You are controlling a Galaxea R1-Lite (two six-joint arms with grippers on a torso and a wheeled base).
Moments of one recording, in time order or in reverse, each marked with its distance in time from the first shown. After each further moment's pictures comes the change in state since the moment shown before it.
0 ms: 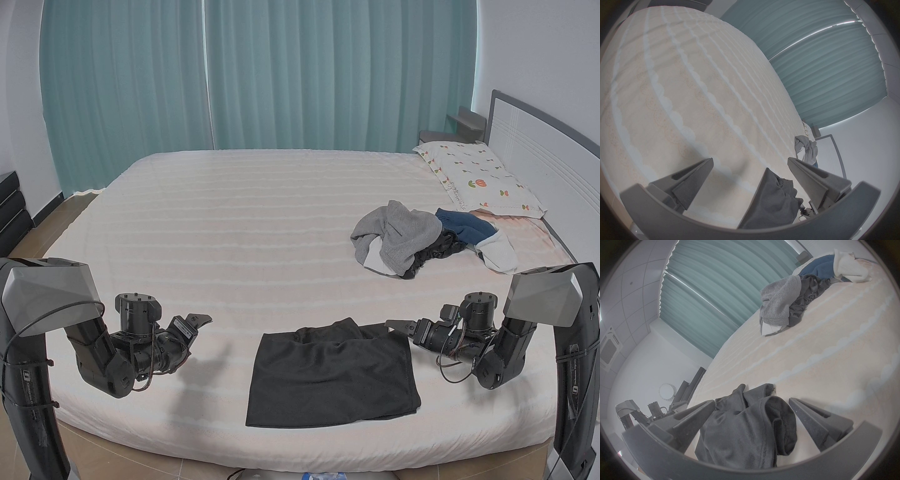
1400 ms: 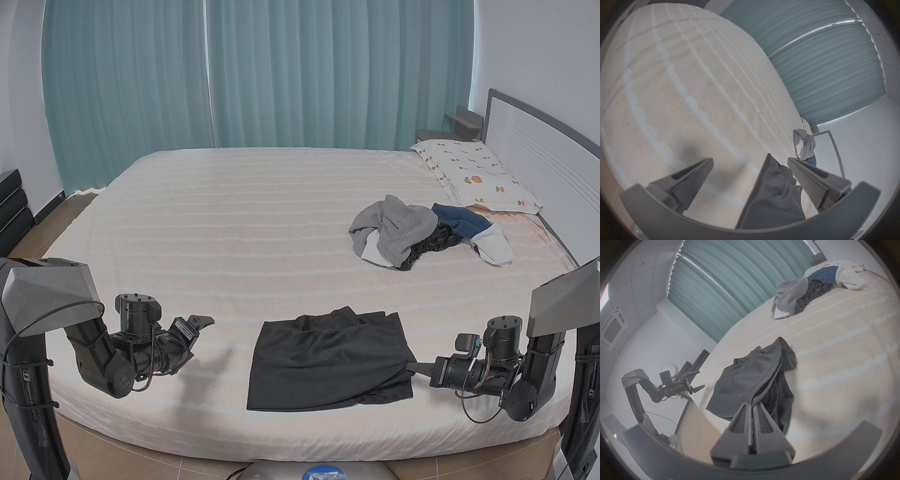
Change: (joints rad) left arm 0.000 -0.001 0.003 0.005 -0.040 0.002; right arm 0.052 -0.172 0.433 -0.163 0.024 -0.147
